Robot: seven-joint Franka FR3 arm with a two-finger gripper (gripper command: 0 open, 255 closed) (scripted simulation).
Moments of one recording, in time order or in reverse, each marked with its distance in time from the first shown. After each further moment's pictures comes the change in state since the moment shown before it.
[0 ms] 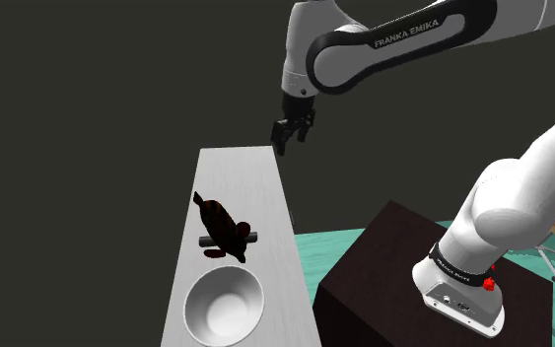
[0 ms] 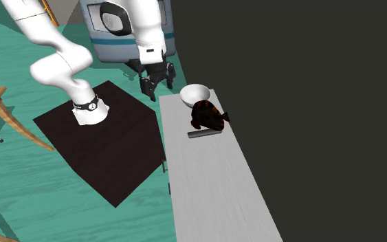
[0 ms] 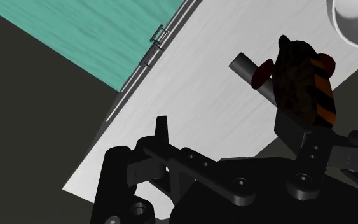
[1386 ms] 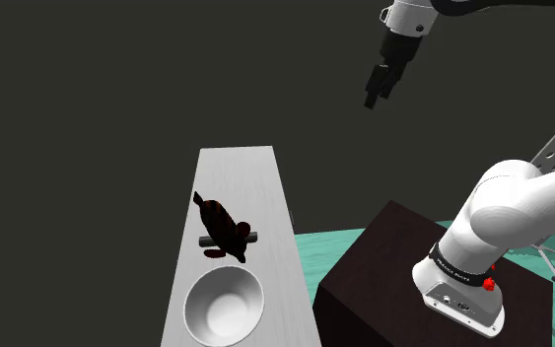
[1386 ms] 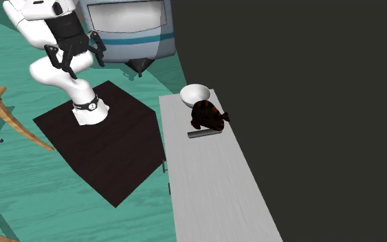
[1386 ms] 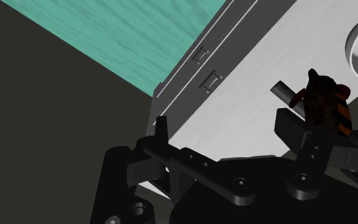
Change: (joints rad) arm -0.077 -0.548 -0.257 -0.117 -0.053 -0.394 -0.298
